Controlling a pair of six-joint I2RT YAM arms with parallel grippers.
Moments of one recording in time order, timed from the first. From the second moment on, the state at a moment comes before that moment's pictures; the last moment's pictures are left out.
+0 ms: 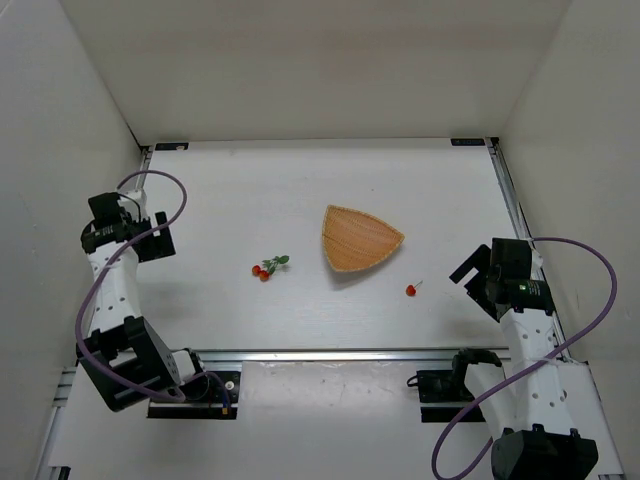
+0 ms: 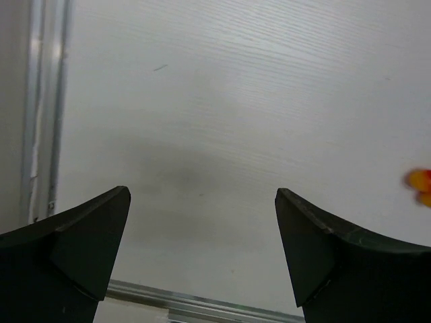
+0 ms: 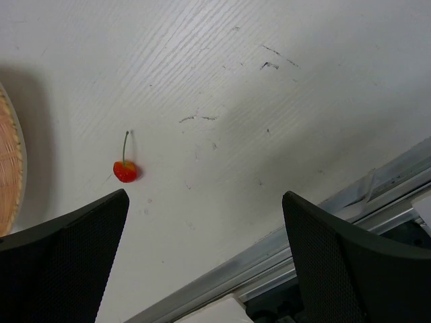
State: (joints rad) left arm 0.42 1.25 1.03 -0.71 0.04 0.14; right arm -0.07 0.76 0.72 -0.96 0.13 0.64
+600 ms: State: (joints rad) left arm -0.36 1.34 0.92 -0.75 0.00 0.42; right arm -0.07 0.81 0.72 -0.95 0.12 0.64
